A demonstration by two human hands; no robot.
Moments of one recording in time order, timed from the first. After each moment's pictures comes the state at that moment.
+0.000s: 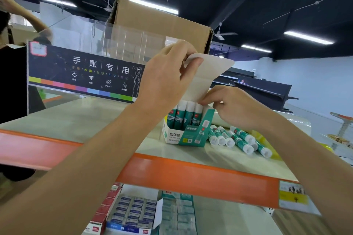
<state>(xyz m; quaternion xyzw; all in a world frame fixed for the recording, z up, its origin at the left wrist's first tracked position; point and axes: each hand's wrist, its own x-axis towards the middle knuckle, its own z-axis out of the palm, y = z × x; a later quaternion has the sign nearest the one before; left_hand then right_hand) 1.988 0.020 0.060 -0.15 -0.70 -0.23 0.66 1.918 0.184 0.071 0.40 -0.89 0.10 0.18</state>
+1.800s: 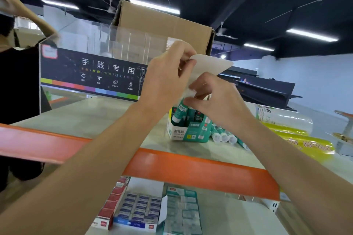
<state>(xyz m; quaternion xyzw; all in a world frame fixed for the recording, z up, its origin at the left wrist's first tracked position) 1.986 0.014 0.058 -0.16 -0.70 -0.31 0.62 1.961 0.152 0.058 0.38 -0.83 0.31 0.26</state>
